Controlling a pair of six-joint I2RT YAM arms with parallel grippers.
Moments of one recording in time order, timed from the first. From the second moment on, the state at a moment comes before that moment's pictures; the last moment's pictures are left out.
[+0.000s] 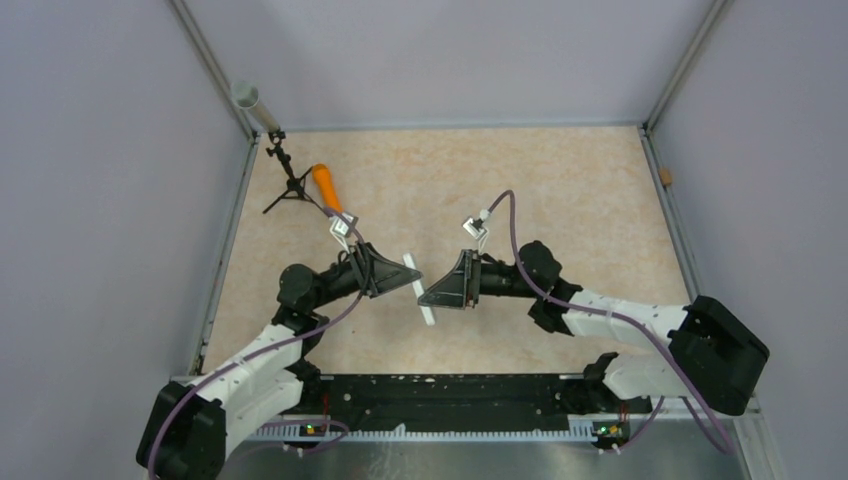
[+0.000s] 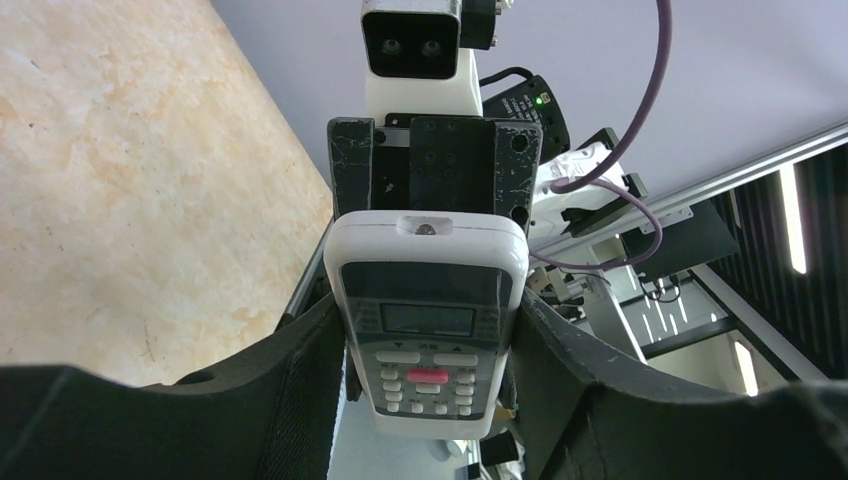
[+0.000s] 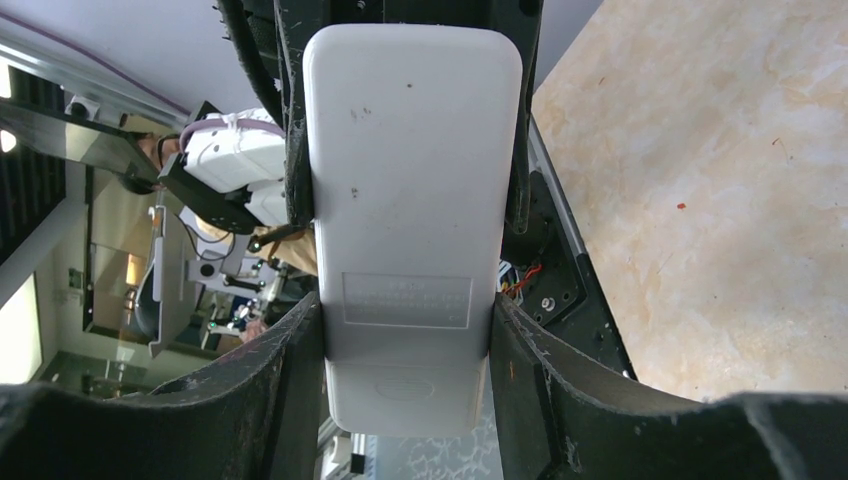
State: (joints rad) left arm -0.44 0.86 0.26 0.90 0.77 -1.33; right arm 0.88 1.24 0.52 0.78 -0.61 1.08
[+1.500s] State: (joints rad) left arm -0.82 1.49 0.94 -0.43 0.01 -0.75; right arm 0.87 0.87 0.66 -0.46 0.14 0.51
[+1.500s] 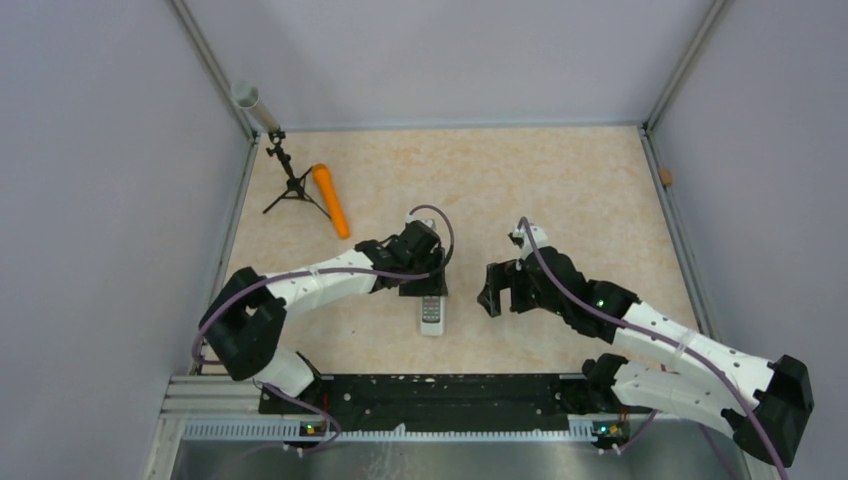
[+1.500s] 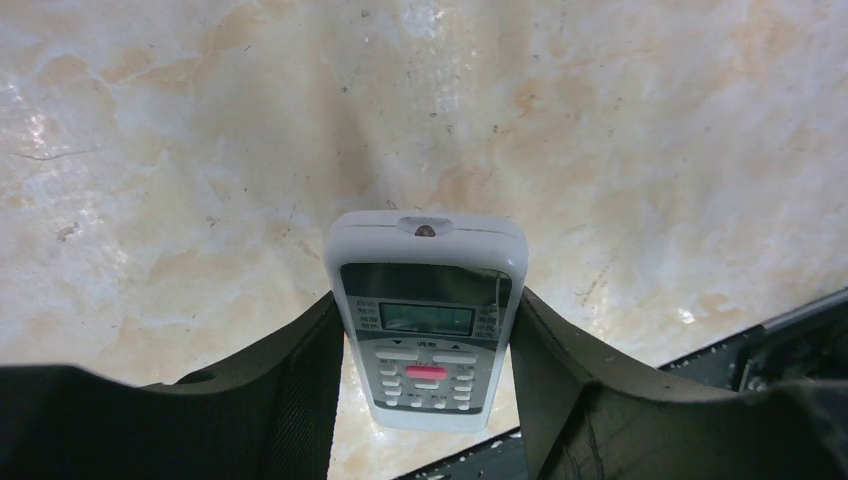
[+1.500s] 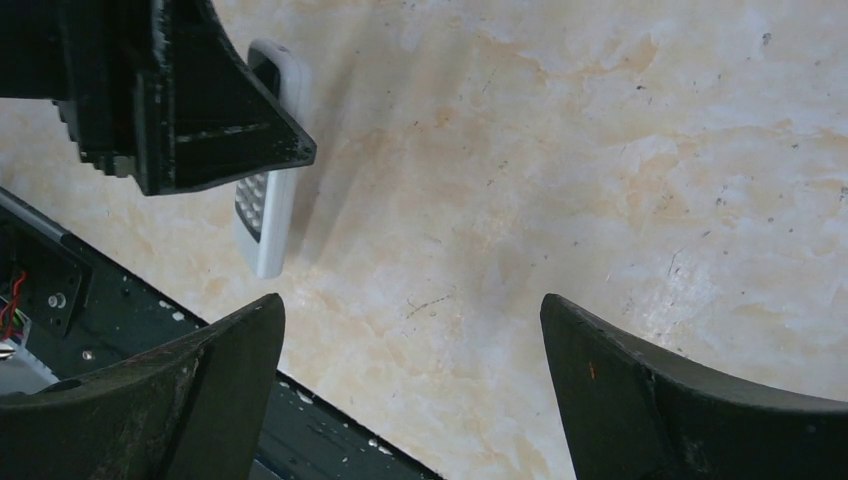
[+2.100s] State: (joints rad) left arm -0.85 1.70 1.03 -0.46 -0.04 -0.76; right arm 0.87 0.90 0.65 -0.45 0.16 0.50
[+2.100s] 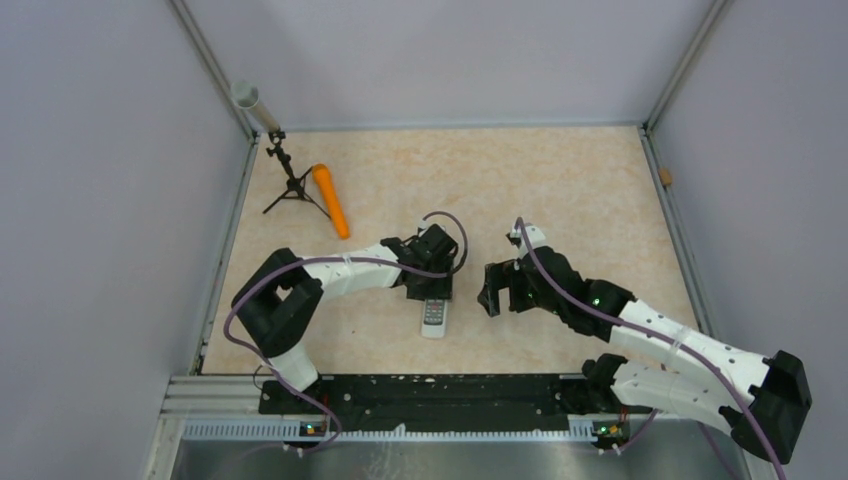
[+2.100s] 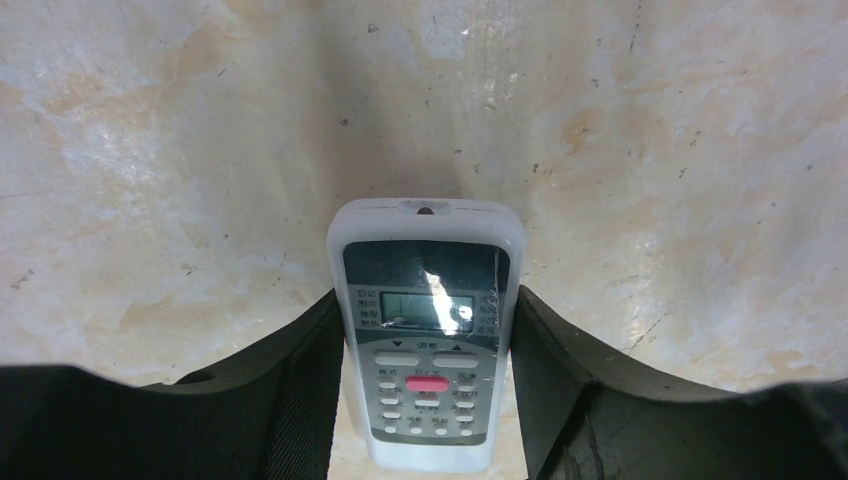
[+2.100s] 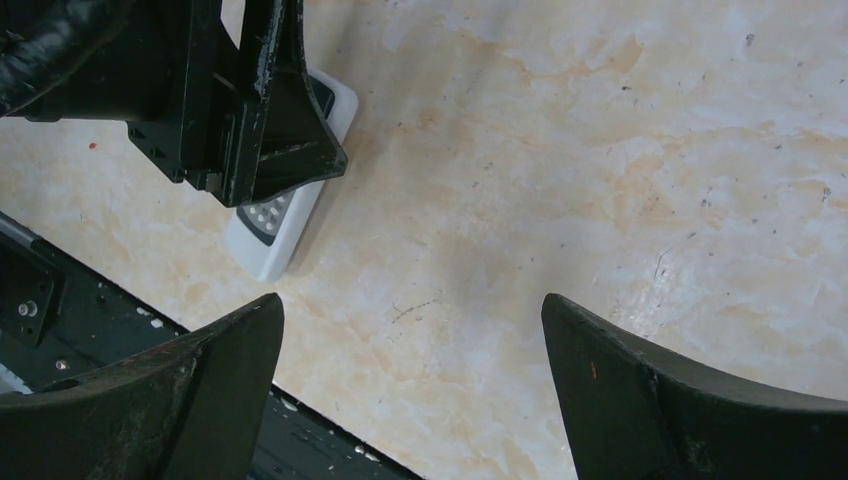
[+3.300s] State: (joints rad) left arm -0.86 1.04 1.00 -0.50 -0.17 -0.55; right arm 0.87 0.89 0.76 -0.63 0.51 0.61
